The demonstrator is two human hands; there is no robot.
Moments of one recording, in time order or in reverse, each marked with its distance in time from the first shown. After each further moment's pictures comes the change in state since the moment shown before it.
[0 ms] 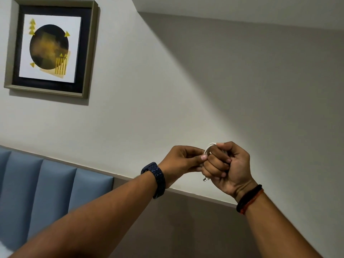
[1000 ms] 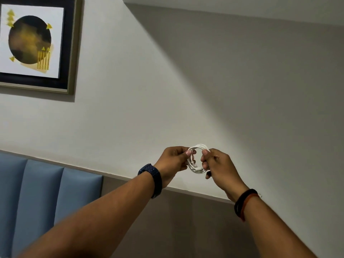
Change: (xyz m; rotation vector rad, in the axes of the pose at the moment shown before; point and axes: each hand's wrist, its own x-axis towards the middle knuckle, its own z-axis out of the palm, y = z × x) left_hand 0.017 -0.025 0.013 0.029 0.168 -0.124; right_hand -0.013 0.013 -0.037 -1.079 0.604 -0.033
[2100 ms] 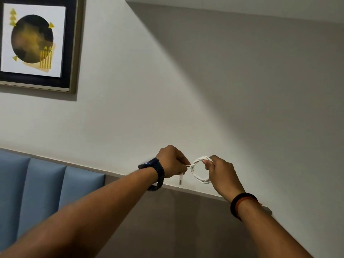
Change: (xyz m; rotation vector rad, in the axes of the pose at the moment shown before) left_hand 0.006 0.006 -0.017 0.745 0.037 -0.073; right_hand 0.000 0.025 0.005 -0.569 0.063 -0.059
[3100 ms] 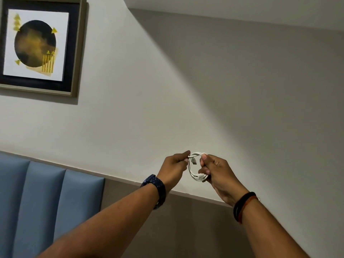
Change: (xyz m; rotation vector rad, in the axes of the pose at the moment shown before) left_hand -0.005 -0.010 0.028 -0.625 0.099 0.051; right_hand 0.003 -0.019 -0.007 0.899 -0.228 0.146
